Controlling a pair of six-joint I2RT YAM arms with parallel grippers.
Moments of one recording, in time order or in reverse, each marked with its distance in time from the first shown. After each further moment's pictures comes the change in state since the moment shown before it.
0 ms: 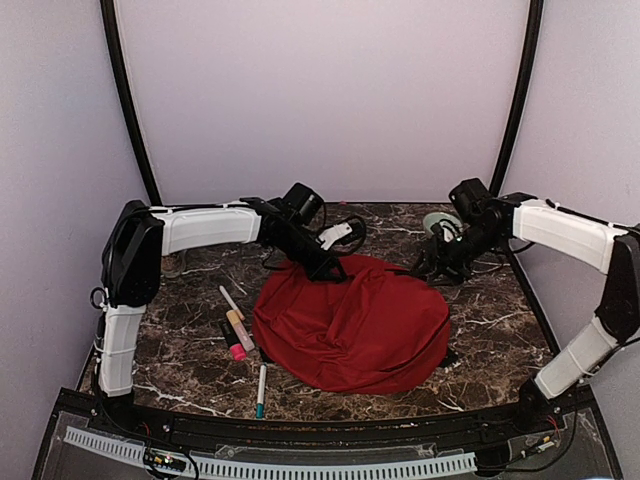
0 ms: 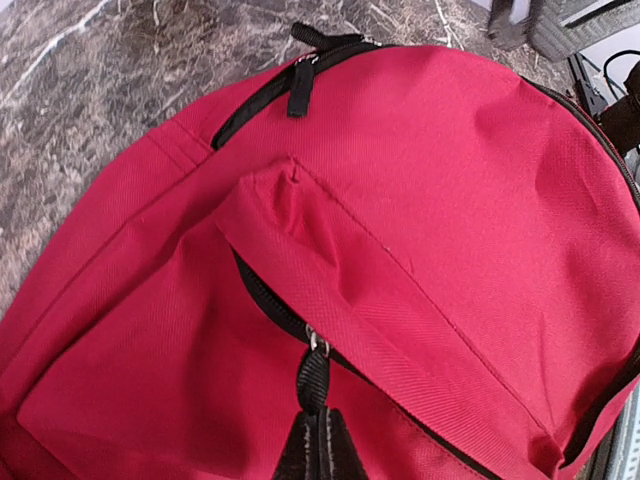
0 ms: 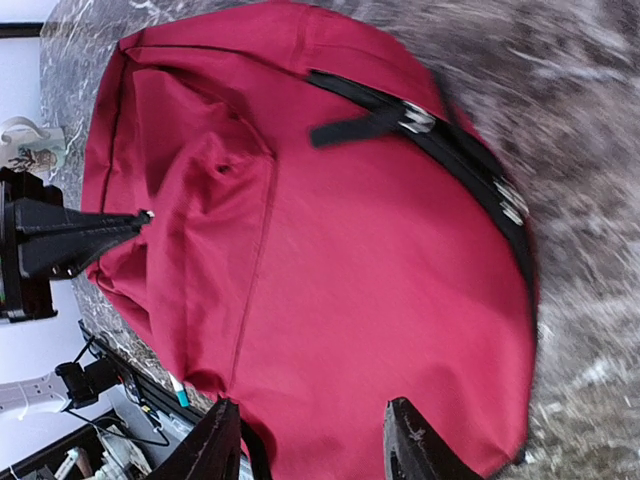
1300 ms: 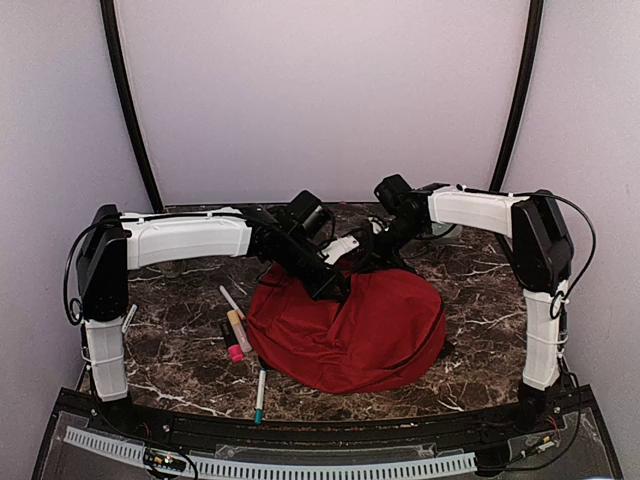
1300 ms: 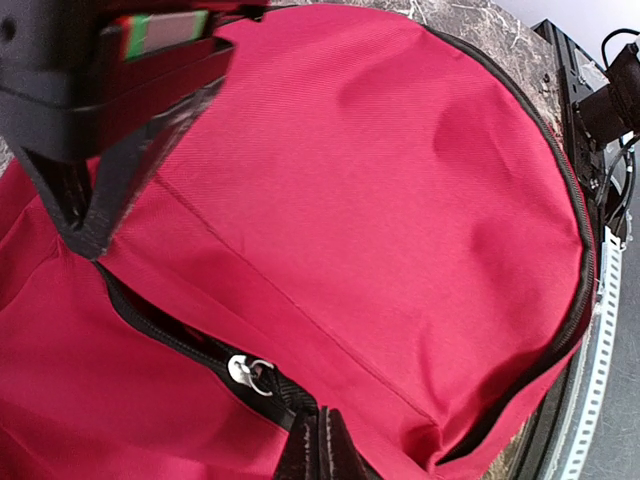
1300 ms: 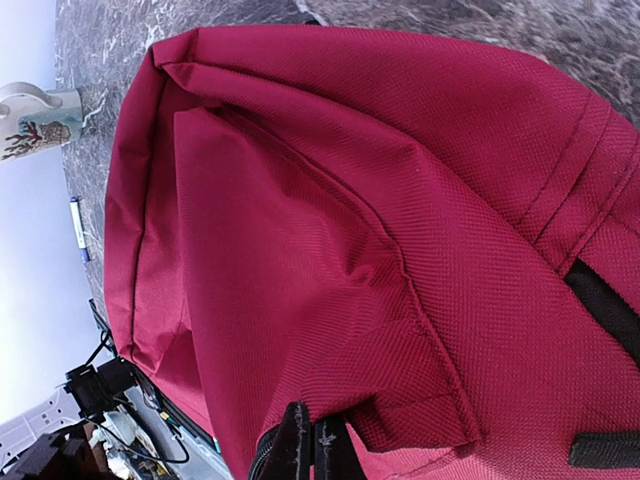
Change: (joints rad) left arm -0.142 -0.177 -0.146 -0.053 -0.138 -0.173; right arm 0.179 0.578 0.502 0.077 -0.091 0.027
